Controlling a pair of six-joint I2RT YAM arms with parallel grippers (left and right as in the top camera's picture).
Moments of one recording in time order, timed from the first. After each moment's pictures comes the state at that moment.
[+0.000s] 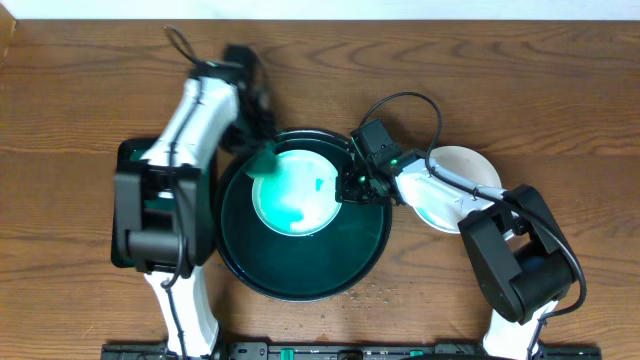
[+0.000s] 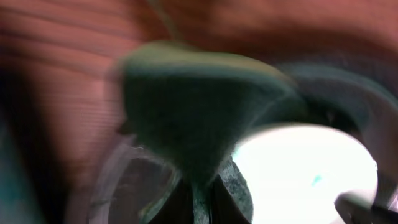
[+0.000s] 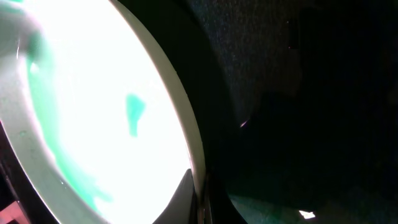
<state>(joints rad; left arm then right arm) -0.09 2.07 1.72 -1.14 0.12 -0.23 0.56 1.96 1.13 -0.36 -0.38 0.65</state>
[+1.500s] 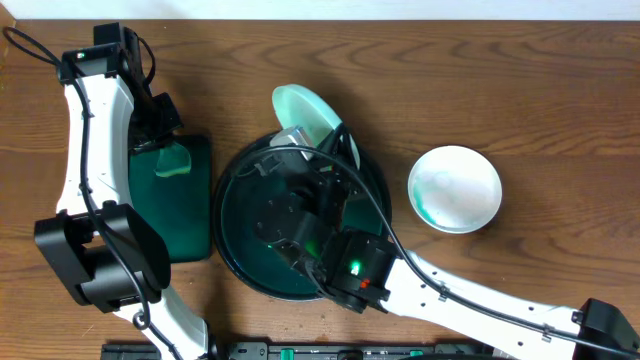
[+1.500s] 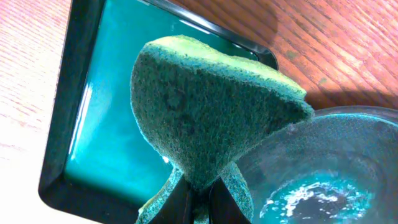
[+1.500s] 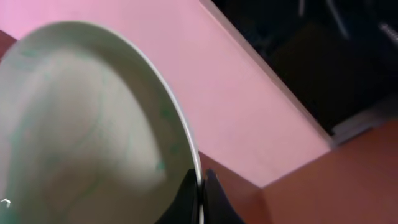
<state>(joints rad) 0.20 1.91 1.78 -1.35 -0.01 -0.30 1.17 1.55 1.25 -0.06 1.37 -0.40</state>
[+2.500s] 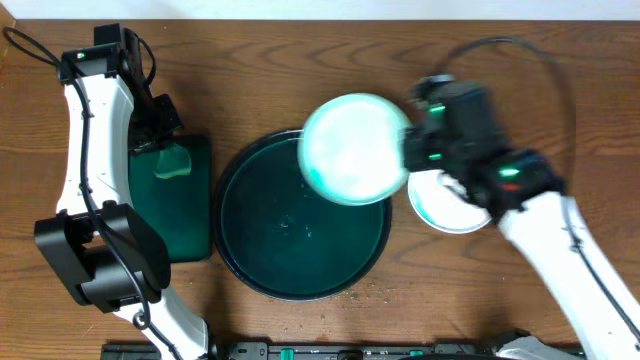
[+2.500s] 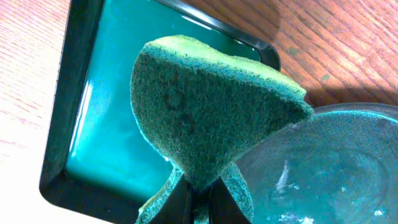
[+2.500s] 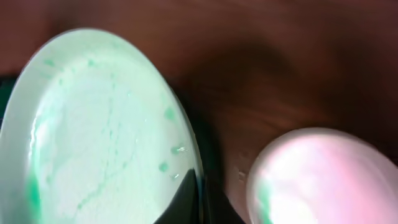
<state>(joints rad) 0.20 1.91 1.78 -1.36 -0.01 -0.30 0.35 1.35 1.26 -0.76 -0.08 0.33</state>
